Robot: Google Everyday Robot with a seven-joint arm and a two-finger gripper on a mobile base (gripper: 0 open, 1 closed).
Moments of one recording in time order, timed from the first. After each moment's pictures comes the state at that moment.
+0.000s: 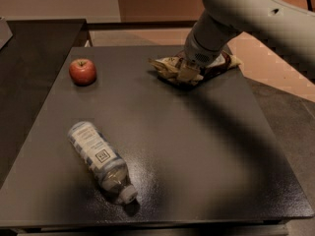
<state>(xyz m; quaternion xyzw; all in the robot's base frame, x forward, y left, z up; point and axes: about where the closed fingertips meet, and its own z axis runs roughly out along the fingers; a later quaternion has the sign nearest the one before) 0.639 -0.082 0.876 -0.62 0.74 -0.03 0.25</state>
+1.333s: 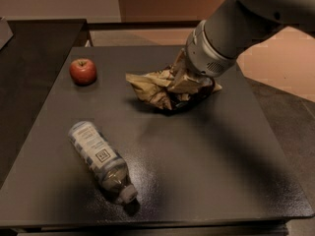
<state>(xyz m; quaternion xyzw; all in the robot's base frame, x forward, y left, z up) 0.519 -0.044 0.926 -0.70 0.65 0.05 0.29</state>
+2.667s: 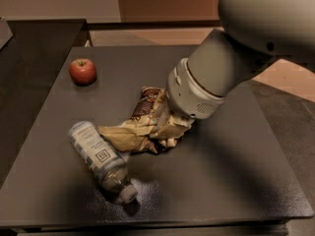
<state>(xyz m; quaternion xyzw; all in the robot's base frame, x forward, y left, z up) 0.408 -0.001 0.900 -0.75 0.60 0.15 0.23</state>
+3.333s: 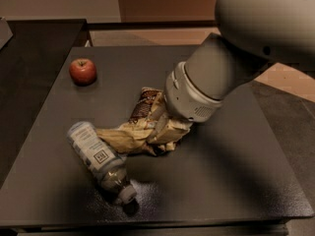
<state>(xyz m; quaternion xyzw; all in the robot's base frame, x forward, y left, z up) 0.404 0.002 0.896 -0.76 0.59 0.15 0.23</state>
